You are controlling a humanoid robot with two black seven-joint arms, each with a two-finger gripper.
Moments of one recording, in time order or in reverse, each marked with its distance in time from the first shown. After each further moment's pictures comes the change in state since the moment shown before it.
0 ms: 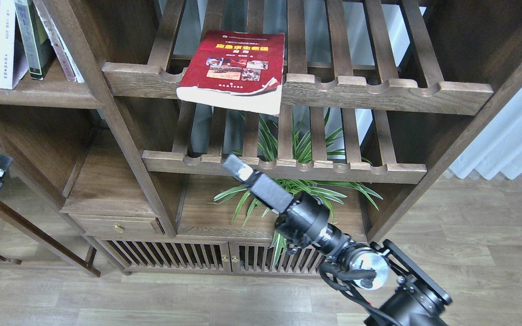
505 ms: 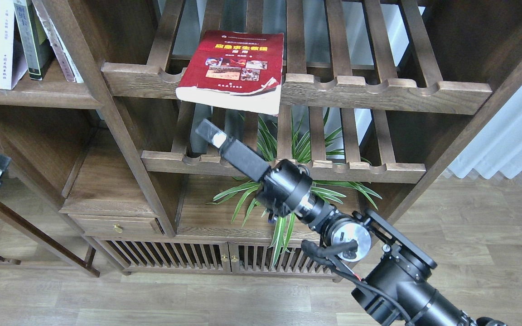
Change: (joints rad) left arm -0.006 0.002 -0.003 0.004 0.000 0.000 0.001; right arm 0.169 0.000 -0.031 -0.001 0.017 -0.279 0.146
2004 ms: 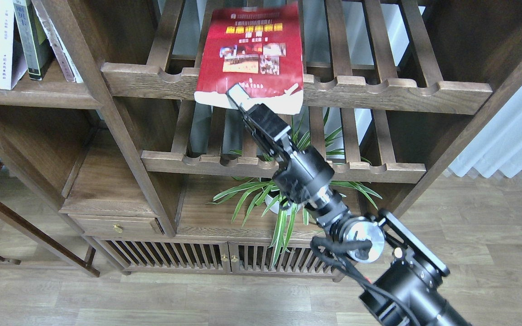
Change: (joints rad) left arm 0.028 0.005 0.006 0.013 -0.074 0.000 0.001; right arm -0.229 0.000 0.049 0.187 0.091 0.177 0.015
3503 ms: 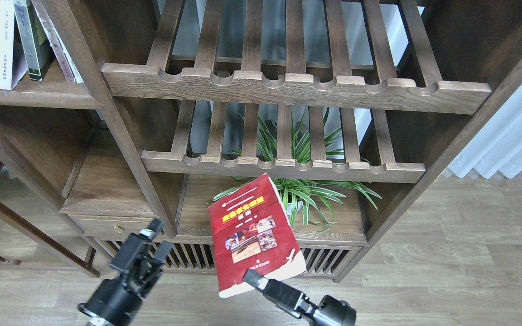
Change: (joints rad) left arm -0.044 -0.088 0.884 -0.032 -0.448 0.000 -0.147; right arm -0.358 -0.253 -0.200 -0.118 0.019 0.101 -0.204
